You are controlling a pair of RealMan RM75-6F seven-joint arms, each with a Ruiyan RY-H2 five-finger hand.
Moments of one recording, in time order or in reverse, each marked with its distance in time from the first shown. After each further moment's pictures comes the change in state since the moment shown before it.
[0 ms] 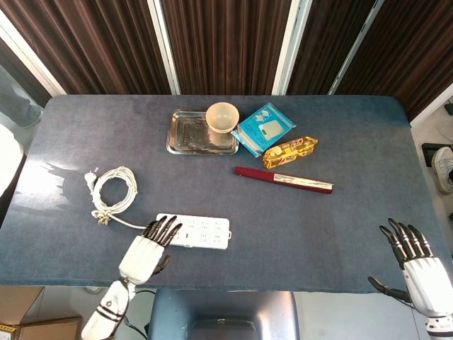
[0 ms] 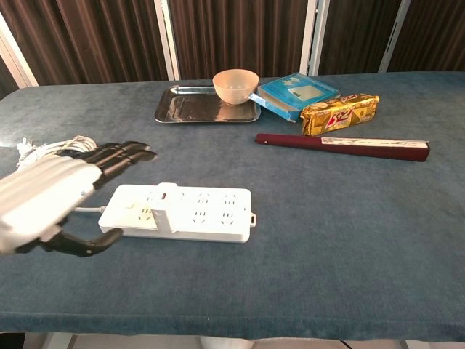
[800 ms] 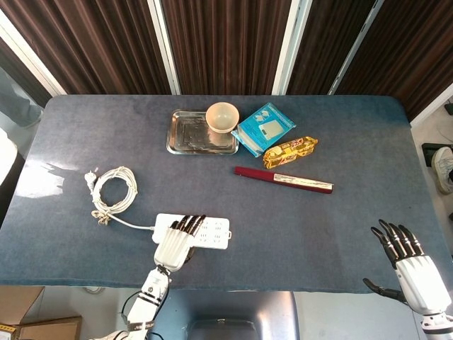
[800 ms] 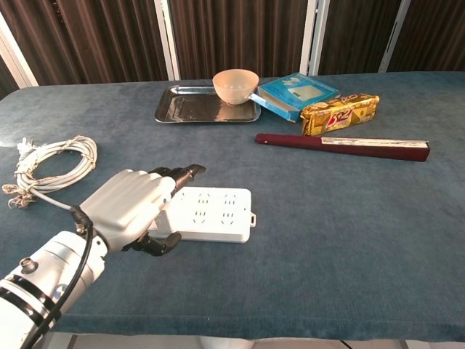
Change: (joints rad) left arm -0.104 -0.298 -0.088 0.207 -0.223 -0.045 0.174; right arm 0.021 0.006 -0.012 0.003 -0.017 -0.031 0.013
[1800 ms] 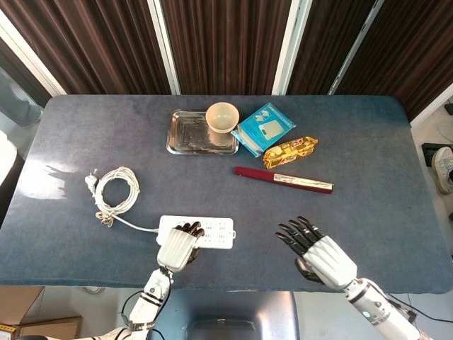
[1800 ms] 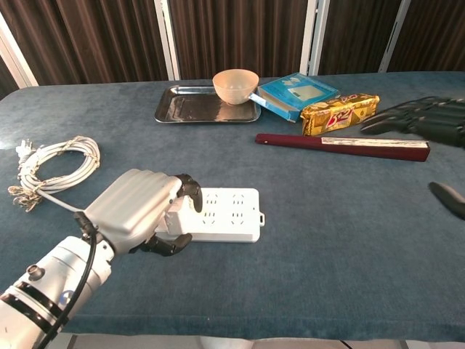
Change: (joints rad) left arm -0.035 -0.041 0.046 0.116 0.076 0.057 -0.136; right arm 0.327 -0.159 0.067 -0.039 -0.179 -0.377 -0.177
